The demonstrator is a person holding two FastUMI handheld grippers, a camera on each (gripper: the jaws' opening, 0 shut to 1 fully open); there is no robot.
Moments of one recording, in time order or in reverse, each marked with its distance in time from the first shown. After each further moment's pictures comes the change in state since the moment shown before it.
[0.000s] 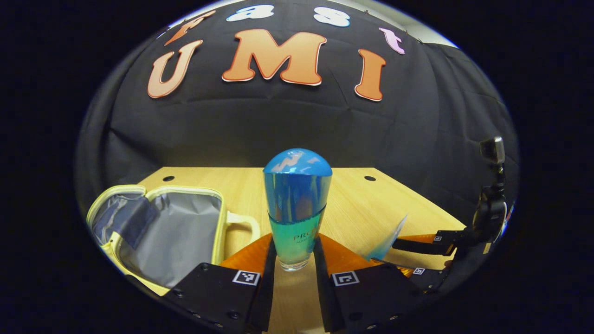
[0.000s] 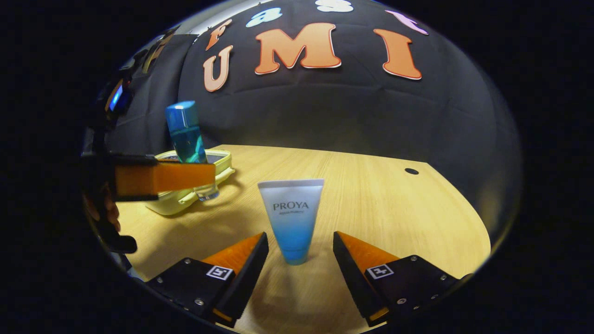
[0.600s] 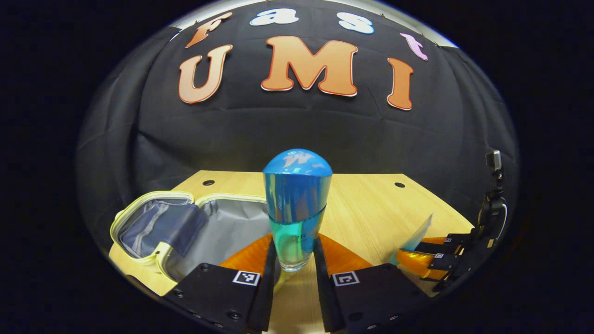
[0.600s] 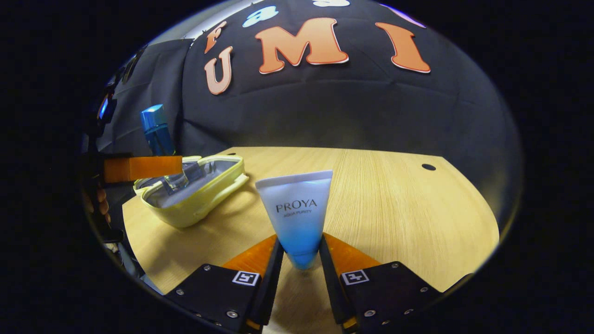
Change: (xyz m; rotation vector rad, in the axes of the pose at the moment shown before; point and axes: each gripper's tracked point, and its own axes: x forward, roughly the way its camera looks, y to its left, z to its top) left arm -0.044 0.078 0.030 -0.022 0.001 0.169; right arm -0.005 0.026 0.039 0.050 -0.009 0.079
